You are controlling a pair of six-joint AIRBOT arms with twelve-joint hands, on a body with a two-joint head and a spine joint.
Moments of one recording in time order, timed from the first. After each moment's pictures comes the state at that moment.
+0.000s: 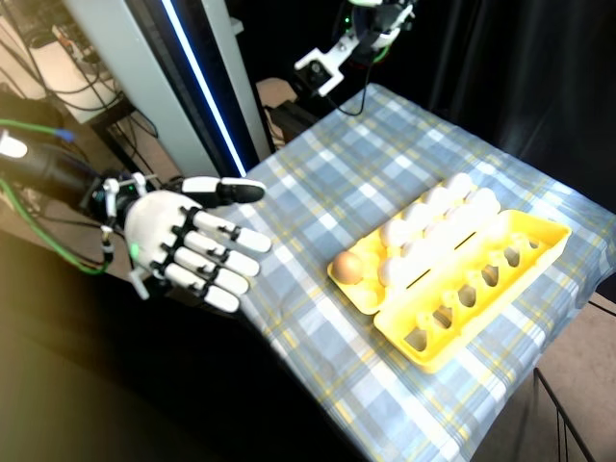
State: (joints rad) left arm 0.95 -0.69 0.92 -0.20 -1.65 0.63; right arm -1.16 -1.10 1.01 0.43 1.52 -0.96
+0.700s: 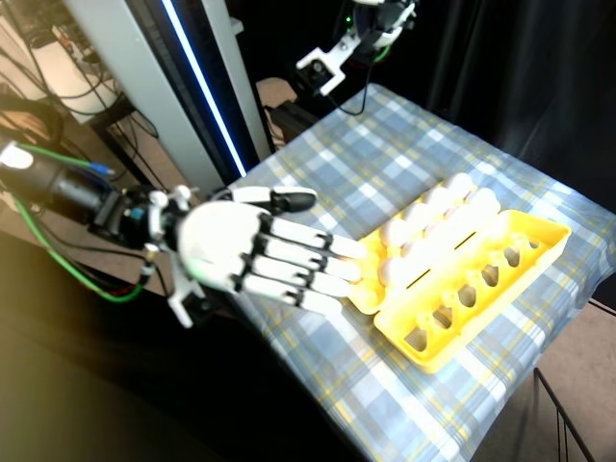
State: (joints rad) left arm 0.95 -0.69 0.92 -0.19 -1.66 0.63; right arm -0.96 -1.17 1.22 0.29 1.13 -0.89
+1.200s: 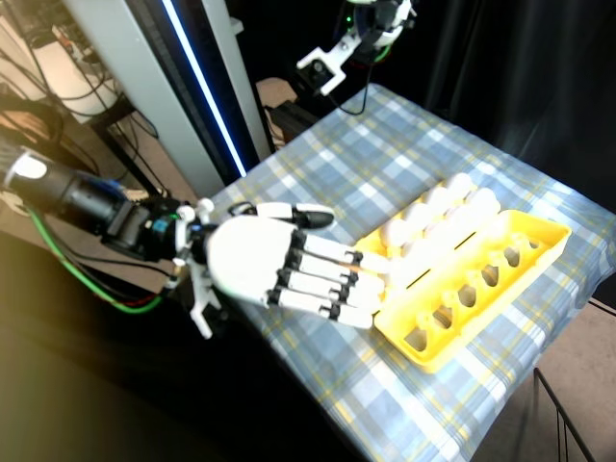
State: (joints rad) left arm 0.95 -0.68 0.92 -0.19 -1.65 0.63; right arm -0.91 -1.21 1.29 0.26 0.99 -0.89
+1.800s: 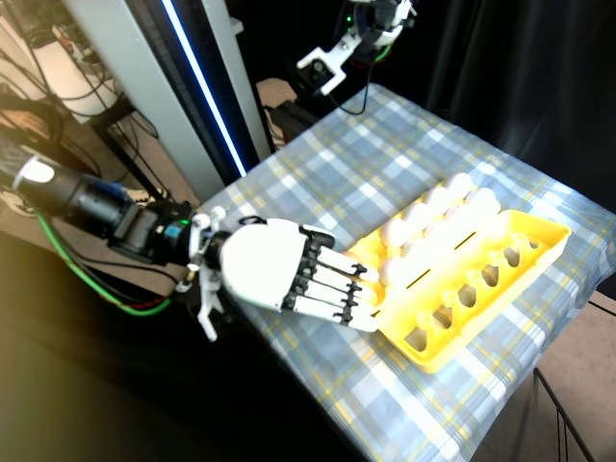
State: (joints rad) left arm 0.95 -0.68 0.92 -0.19 -1.65 0.63; right arm -0.90 -1.22 1.30 0.23 0.95 -0.92
